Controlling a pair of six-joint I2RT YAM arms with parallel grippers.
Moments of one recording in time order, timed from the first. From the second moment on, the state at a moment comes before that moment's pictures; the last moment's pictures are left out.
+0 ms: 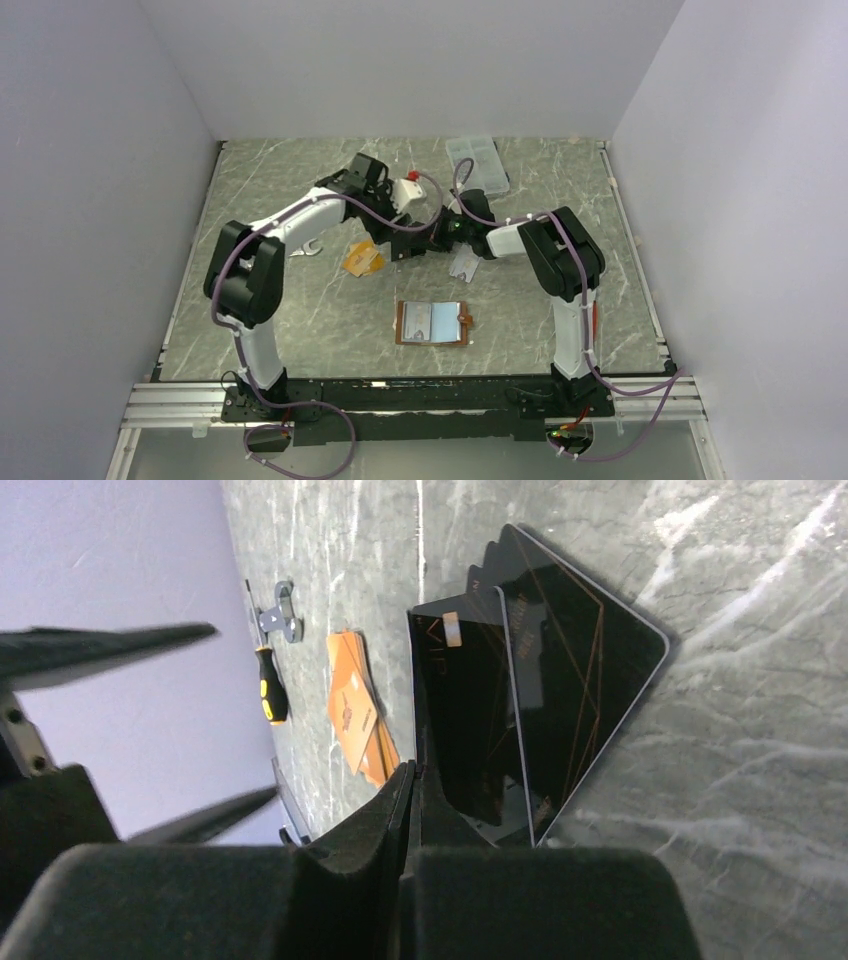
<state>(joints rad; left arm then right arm) -0.49 1.88 1.39 -0.50 0.27 0.63 0.46 2.10 1.07 0.45 -0.60 1.00</state>
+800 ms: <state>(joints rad) -0.58 1.93 1.30 -0.39 0.07 0.68 0.46 2.03 1.00 0.42 -0.56 0.97</state>
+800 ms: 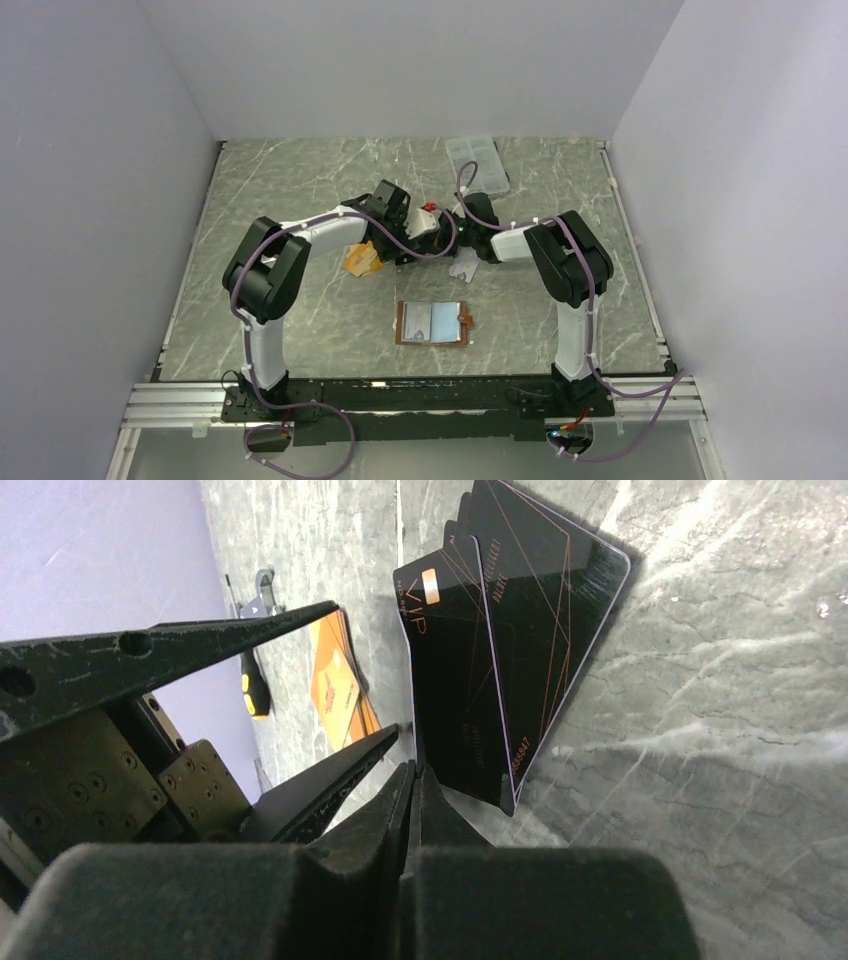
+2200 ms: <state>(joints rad) -0.58 1.99 1.38 -0.50 0.17 0.81 0.51 2.08 1.02 0.50 -0.58 1.03</state>
